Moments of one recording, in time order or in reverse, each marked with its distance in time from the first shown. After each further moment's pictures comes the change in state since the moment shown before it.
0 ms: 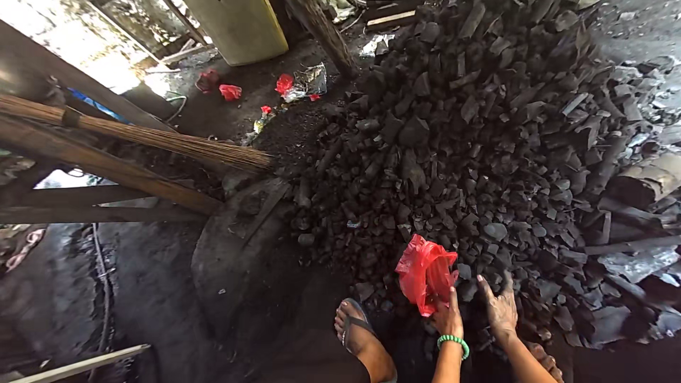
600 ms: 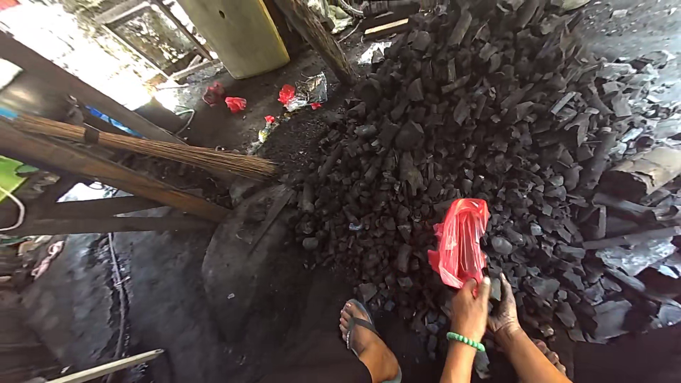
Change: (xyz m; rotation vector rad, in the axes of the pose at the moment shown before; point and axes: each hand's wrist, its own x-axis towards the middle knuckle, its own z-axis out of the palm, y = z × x) left_hand -0.056 0.054 -0.021 0.149 -0.241 0.454; right_hand -0.004 -0.010 0.003 1.192 -0.179 0.499
